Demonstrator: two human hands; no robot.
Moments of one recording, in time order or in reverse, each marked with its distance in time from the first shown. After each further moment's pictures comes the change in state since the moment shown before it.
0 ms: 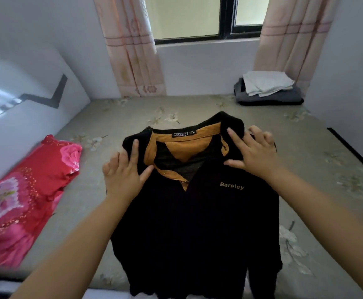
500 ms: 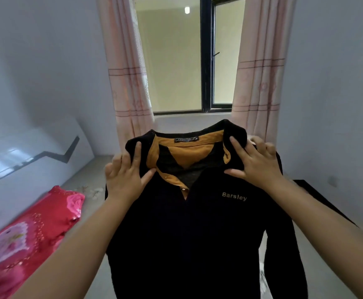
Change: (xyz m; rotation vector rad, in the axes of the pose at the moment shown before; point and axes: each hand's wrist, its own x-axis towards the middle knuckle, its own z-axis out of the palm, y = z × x) left_hand 0.010 0.041 -0.203 -0.023 0.462 0.120; right_hand -0.064 0.041 -0.212 -0.141 0.465 0.066
